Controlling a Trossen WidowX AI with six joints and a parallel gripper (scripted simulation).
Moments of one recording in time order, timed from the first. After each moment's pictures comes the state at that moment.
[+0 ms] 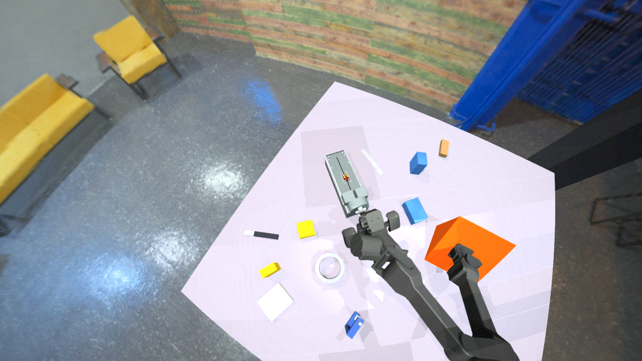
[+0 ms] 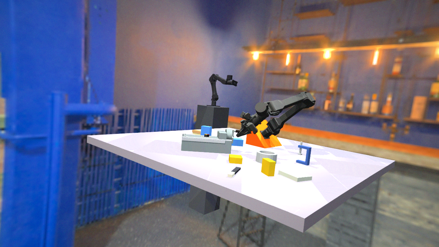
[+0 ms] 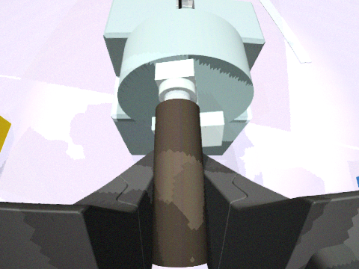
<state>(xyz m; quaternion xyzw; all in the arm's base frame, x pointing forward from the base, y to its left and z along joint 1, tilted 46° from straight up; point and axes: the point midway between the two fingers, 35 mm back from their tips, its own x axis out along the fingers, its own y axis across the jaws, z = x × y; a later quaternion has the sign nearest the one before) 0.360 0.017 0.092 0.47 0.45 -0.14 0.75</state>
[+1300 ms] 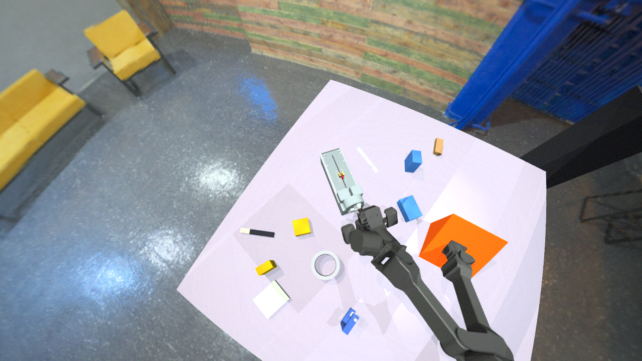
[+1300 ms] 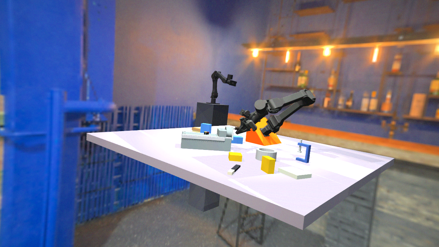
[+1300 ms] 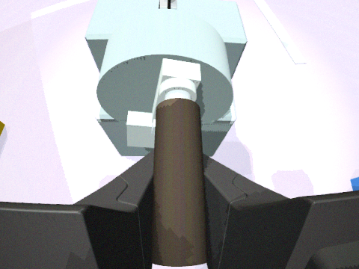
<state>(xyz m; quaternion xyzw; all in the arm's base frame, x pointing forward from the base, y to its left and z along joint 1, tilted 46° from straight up) 0.353 0.011 0.084 0.47 0.44 -0.14 0.75</state>
